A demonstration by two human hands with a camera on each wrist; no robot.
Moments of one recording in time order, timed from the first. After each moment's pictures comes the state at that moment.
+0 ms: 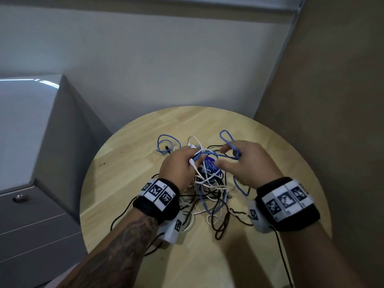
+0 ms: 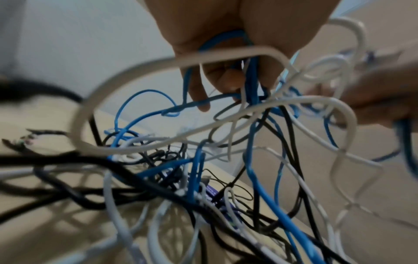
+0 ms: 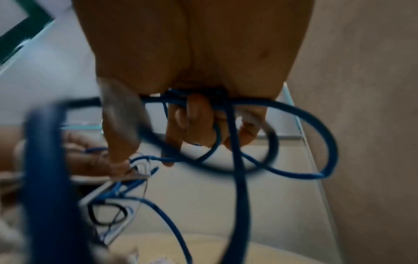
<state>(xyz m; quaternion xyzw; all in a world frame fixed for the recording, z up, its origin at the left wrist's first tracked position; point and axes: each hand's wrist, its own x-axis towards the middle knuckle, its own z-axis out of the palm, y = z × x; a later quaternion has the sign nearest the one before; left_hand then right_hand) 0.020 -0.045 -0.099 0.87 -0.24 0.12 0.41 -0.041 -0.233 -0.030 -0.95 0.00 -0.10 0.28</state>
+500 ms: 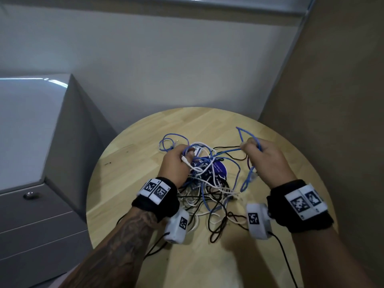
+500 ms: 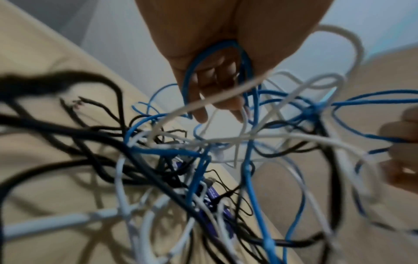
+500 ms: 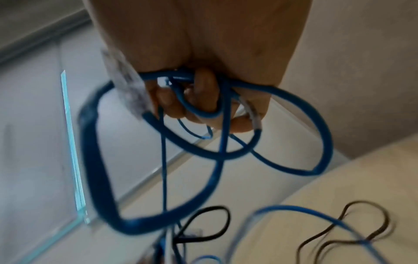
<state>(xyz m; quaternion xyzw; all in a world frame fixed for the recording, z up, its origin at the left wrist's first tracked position) 0.031 -0.032 -0.104 0.82 -0.10 0.04 0.55 -0.043 -0.238 -0.022 -0.86 0.05 -0.13 0.49</state>
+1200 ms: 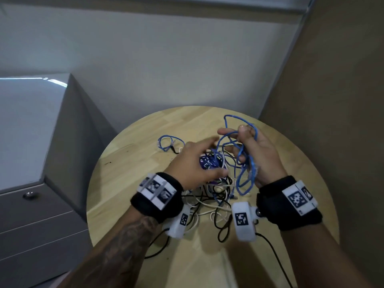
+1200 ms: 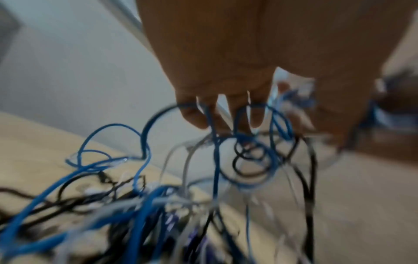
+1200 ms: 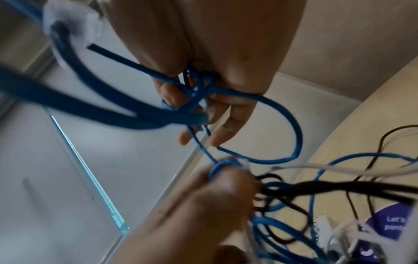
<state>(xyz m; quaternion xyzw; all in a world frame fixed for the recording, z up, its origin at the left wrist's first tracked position) 0.010 -0.042 -0.066 0.84 -0.29 -0.01 0.45 -0.039 -0.210 -0.015 -0.69 0.00 -0.11 0.72</state>
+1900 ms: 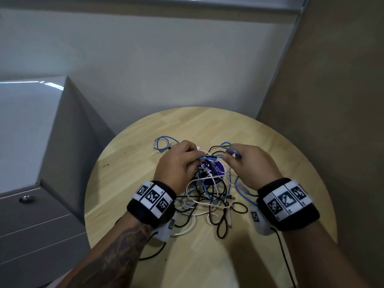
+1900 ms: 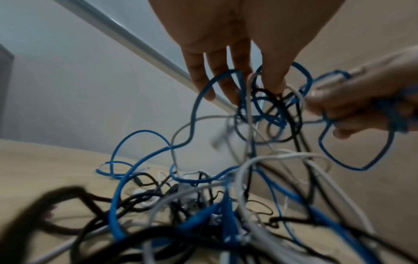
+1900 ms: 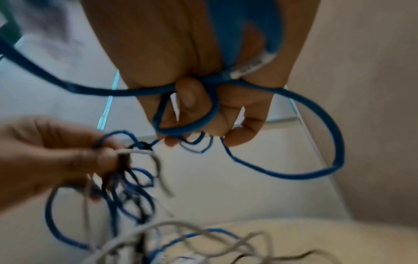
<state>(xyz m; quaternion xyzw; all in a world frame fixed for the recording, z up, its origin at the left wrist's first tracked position) 0.015 -0.026 -0.091 0.84 -0.32 0.23 0.37 -0.034 -0.233 -0.039 -0.98 0.01 -0.10 0.19</state>
